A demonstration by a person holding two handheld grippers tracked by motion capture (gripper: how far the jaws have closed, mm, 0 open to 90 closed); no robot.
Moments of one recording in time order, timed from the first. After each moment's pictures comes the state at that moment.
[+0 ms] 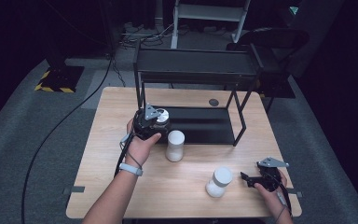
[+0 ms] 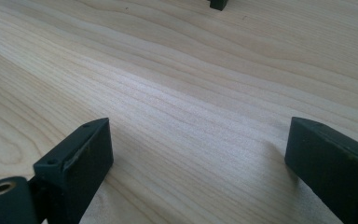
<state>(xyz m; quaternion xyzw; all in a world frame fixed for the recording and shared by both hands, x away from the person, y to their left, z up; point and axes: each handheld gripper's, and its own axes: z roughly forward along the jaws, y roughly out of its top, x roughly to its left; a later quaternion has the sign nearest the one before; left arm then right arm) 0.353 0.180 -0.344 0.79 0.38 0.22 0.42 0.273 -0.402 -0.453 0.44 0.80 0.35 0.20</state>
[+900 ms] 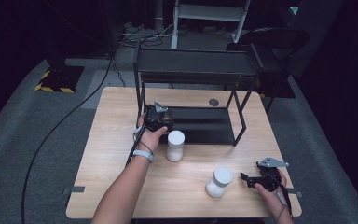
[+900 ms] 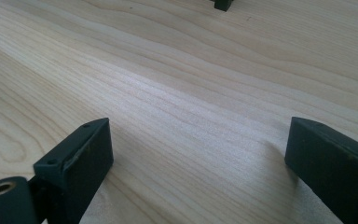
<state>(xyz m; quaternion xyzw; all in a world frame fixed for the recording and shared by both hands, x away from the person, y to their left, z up) 0.423 0.155 -0.392 0.80 0.41 0.20 0.38 0.274 -0.404 -0.452 0.44 0.81 0.35 0.19</state>
